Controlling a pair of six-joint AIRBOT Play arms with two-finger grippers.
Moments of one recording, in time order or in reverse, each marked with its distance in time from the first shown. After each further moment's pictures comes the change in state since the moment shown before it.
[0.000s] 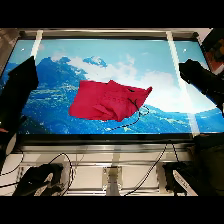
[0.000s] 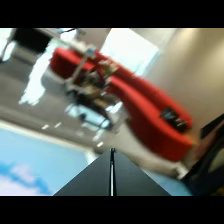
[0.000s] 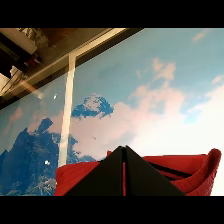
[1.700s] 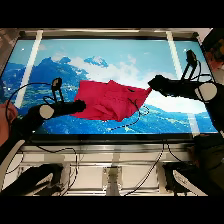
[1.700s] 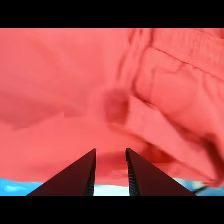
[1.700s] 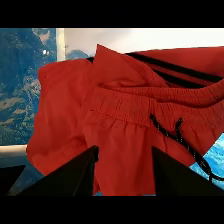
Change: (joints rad) left arm -0.004 -0.571 -0.001 -0.993 -0.525 0.948; right arm 0.000 -0.275 0.001 0.356 0.210 -0.267
